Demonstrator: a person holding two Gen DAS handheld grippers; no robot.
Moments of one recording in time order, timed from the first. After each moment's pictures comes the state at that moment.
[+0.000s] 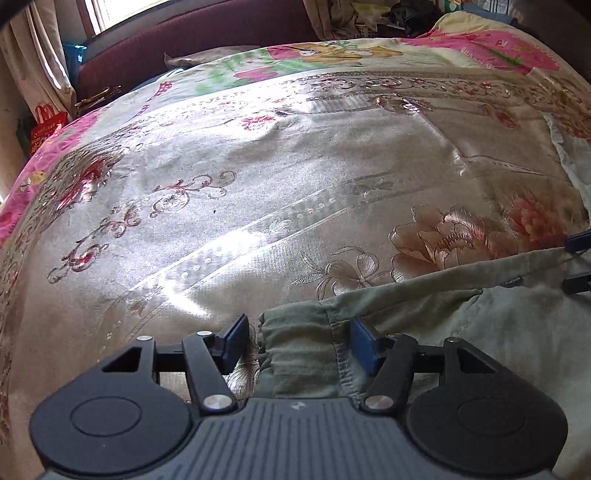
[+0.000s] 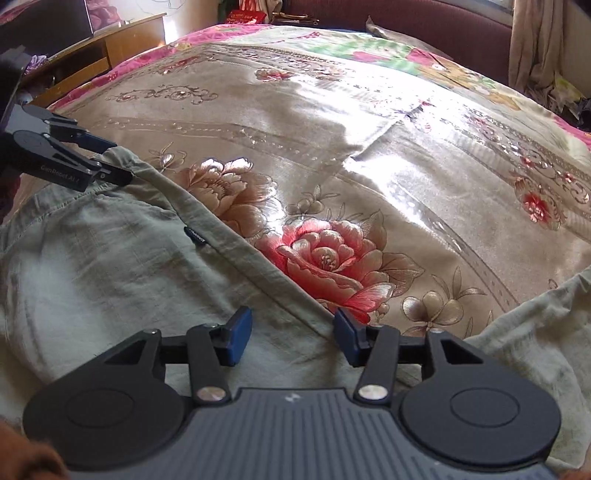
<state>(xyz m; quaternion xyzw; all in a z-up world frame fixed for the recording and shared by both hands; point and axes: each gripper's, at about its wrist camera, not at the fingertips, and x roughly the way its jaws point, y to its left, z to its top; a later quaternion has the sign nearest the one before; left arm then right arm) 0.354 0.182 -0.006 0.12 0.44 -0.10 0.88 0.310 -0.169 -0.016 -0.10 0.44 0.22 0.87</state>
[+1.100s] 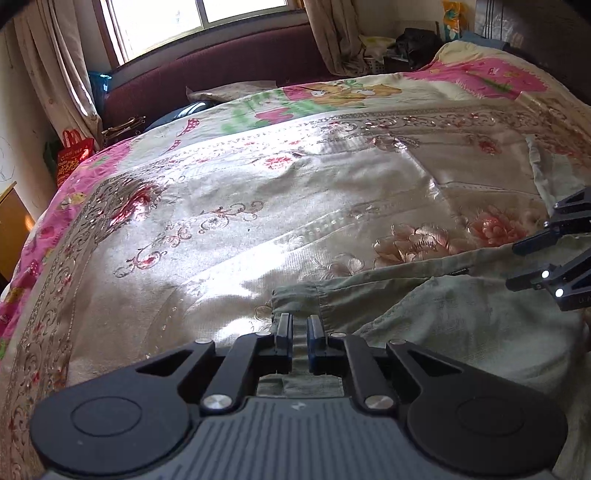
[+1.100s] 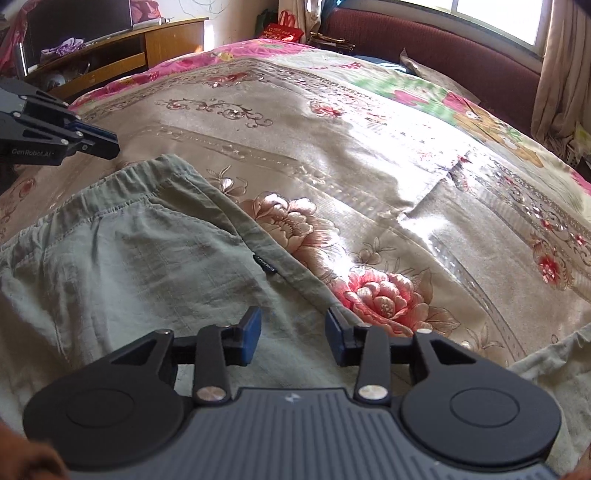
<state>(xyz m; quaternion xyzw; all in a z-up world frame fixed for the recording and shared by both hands) 0.282 0.193 0.042 0.13 0.39 -0.08 0.91 0.299 -0.116 -0.001 -0.16 0.40 0.25 0.87</state>
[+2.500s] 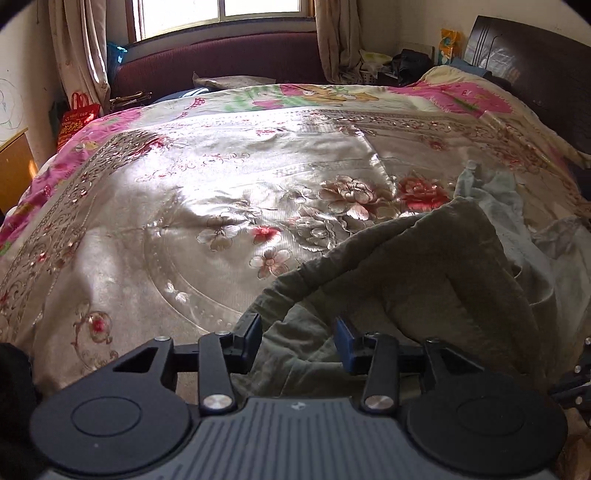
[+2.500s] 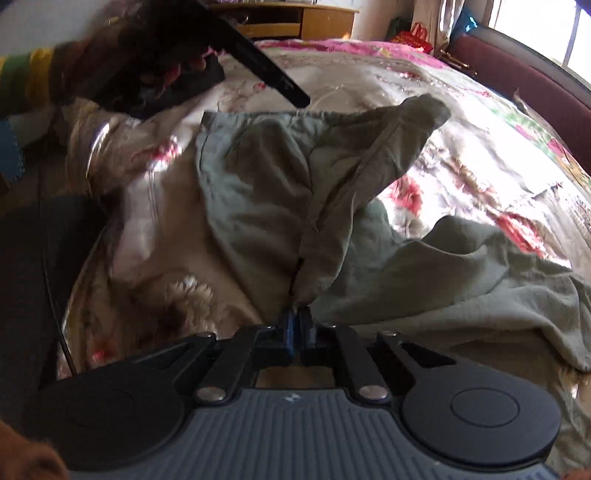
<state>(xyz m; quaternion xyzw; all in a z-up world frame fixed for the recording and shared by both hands) 0.106 0.212 0.055 0.04 0.39 -0.10 0.91 0.029 -0.078 -0.001 -0.25 0.38 0.37 0.81</state>
